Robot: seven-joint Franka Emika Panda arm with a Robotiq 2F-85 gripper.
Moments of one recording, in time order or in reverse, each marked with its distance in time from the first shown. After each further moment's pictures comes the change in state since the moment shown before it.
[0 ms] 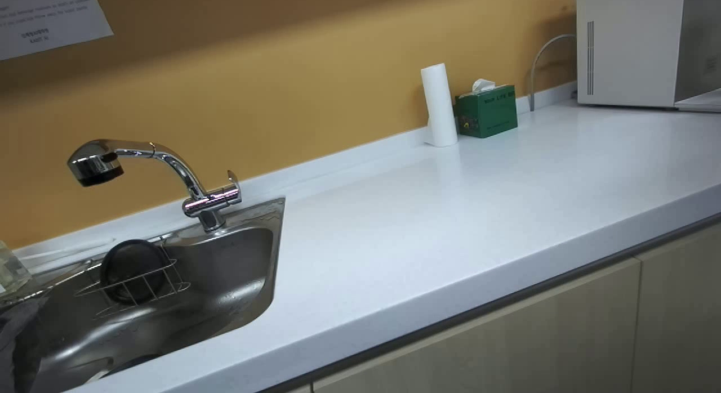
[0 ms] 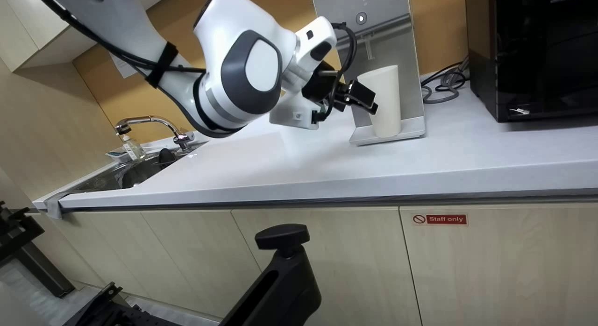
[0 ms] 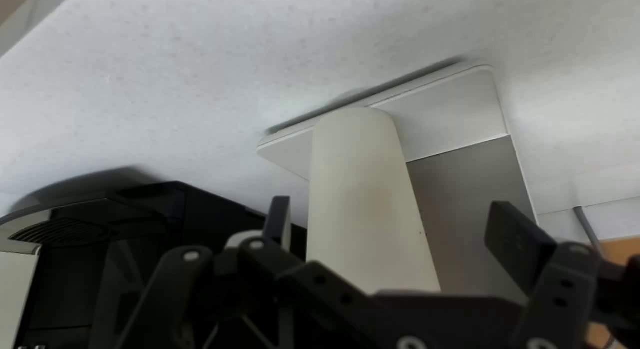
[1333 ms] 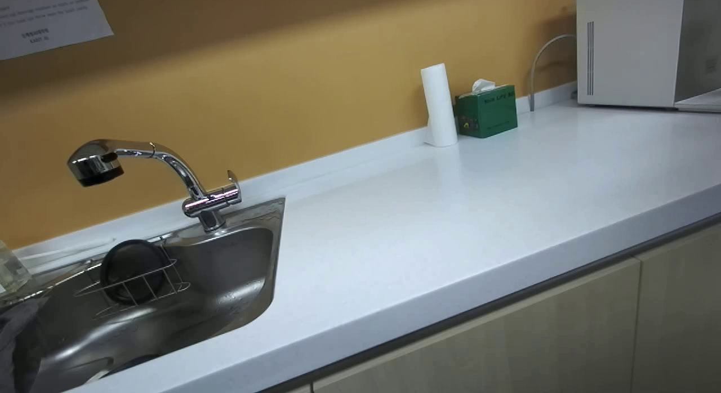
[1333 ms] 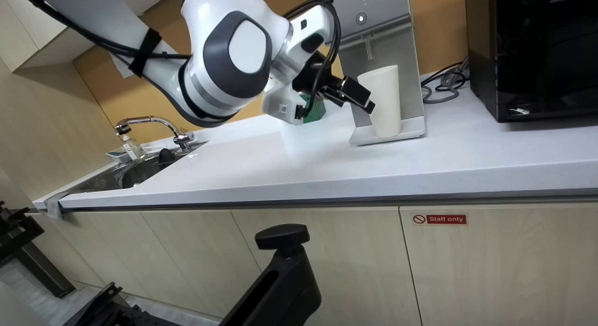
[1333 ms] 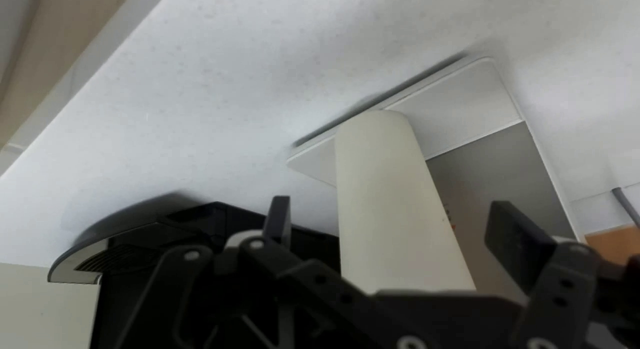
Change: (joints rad) arm -0.024 -0.080 0.017 -0.032 -0.003 -0.103 0.131
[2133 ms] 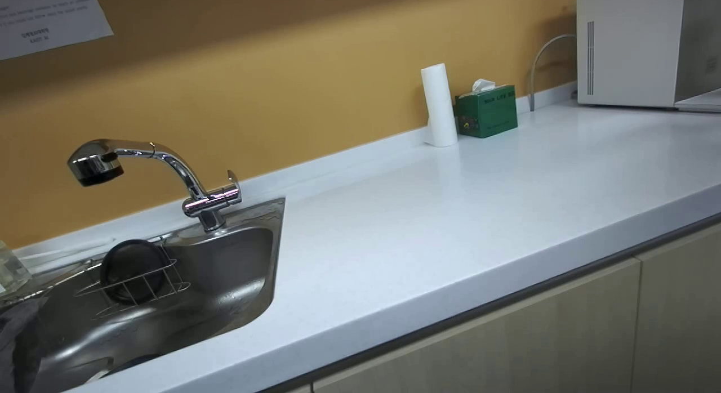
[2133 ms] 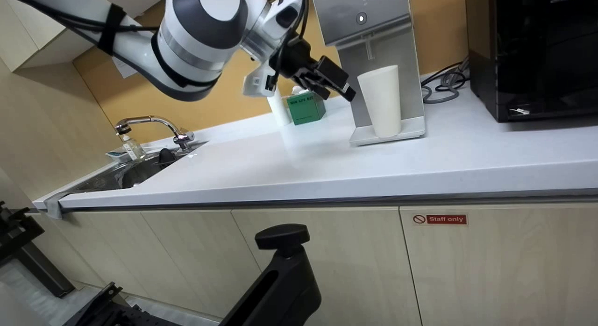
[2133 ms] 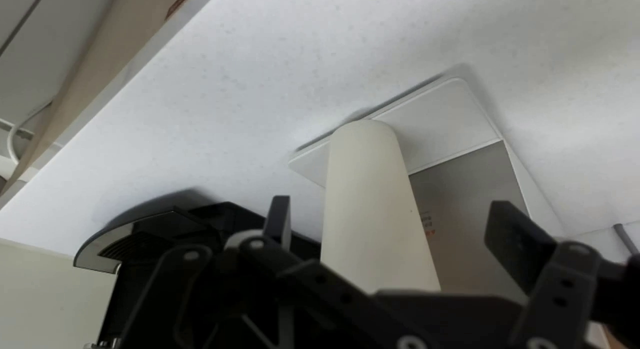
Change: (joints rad) arm -0.019 -0.148 0.083 0.006 -0.097 -0.280 0.105
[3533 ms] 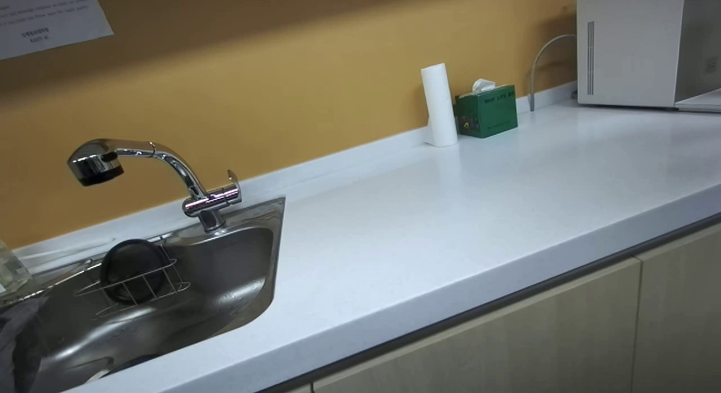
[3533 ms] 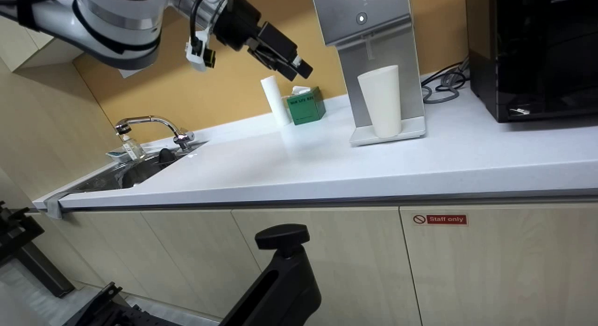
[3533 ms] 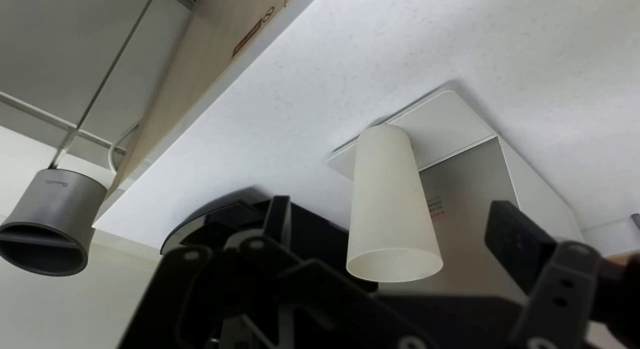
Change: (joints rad) arm -0.003 -0.327 0.090 -0.119 0.120 -0.291 0.024
